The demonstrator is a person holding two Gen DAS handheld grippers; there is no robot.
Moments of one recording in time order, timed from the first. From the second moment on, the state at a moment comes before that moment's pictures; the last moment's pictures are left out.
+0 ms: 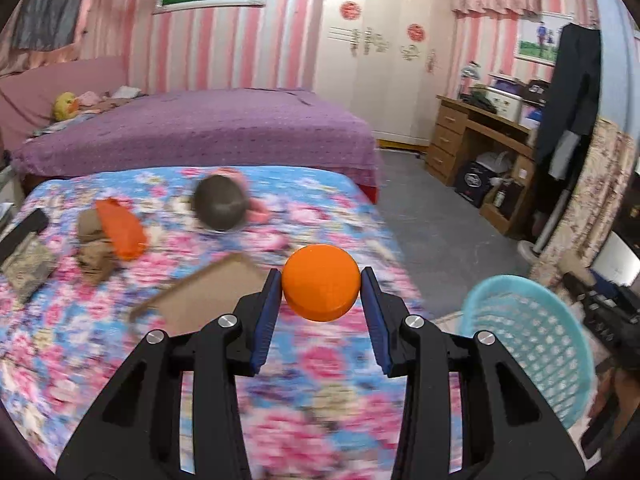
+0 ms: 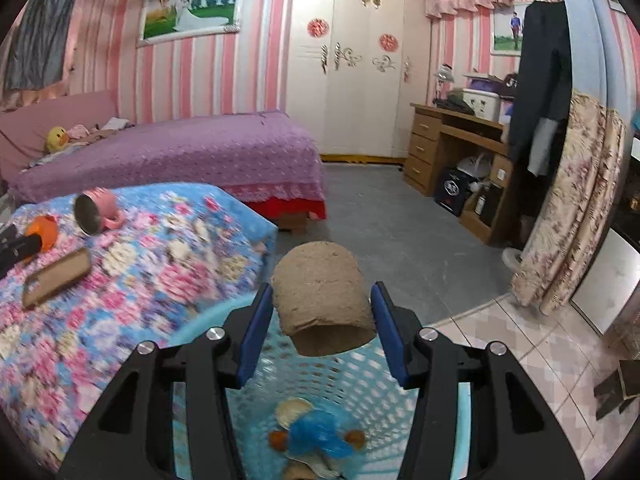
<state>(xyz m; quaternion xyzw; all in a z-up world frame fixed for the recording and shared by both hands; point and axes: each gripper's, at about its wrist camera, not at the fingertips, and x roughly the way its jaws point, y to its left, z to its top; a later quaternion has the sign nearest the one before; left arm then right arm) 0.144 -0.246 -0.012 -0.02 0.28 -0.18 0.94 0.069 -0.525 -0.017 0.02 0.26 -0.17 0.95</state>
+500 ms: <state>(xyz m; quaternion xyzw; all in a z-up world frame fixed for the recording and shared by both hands) 0.093 -0.389 -0.048 0.06 0.31 -0.29 0.90 0.040 -0.578 -0.039 0.05 0.27 -0.19 0.94</state>
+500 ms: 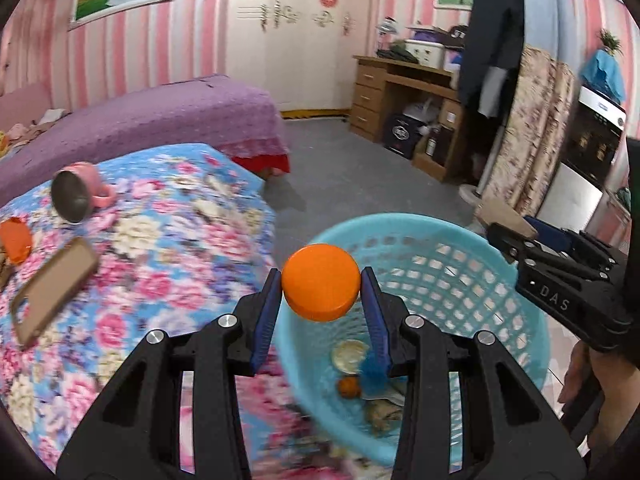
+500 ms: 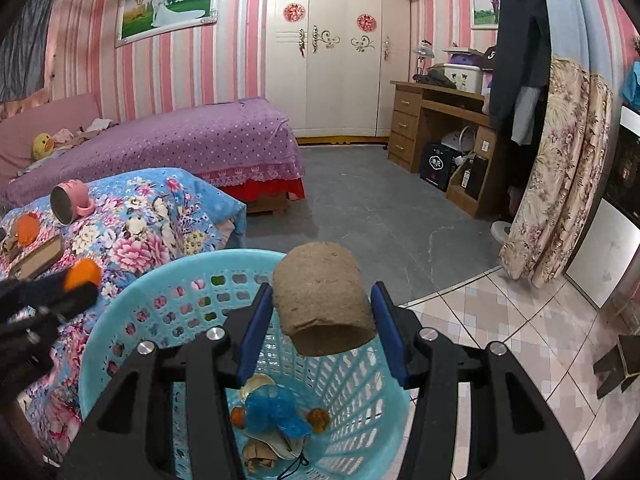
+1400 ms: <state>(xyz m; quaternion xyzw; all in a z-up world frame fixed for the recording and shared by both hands) 0.130 -0.346 -0.039 0.04 0.30 -0.24 0.92 0.037 -0.580 -0.040 0.07 0.26 -0.20 0.94</state>
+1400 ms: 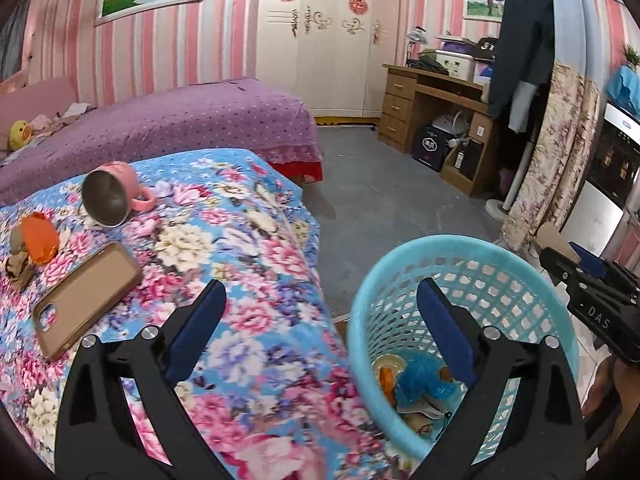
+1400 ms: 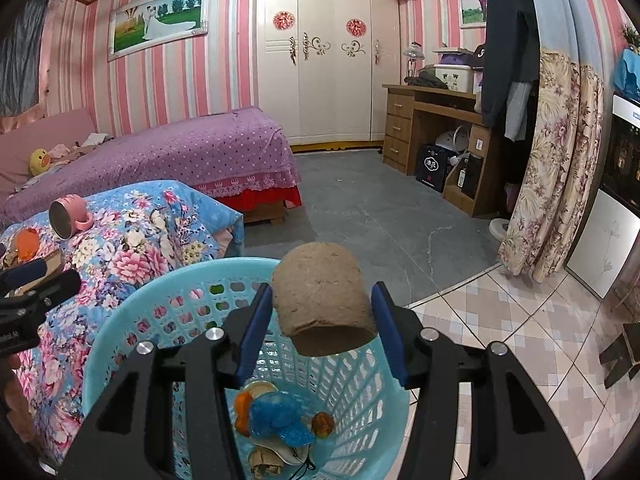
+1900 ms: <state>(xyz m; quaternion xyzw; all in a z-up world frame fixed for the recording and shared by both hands) 0.124 -0.309 -0.025 0.04 0.28 -0.21 0.94 0.033 -0.567 -0.022 0.07 0.22 -0.25 0.94</state>
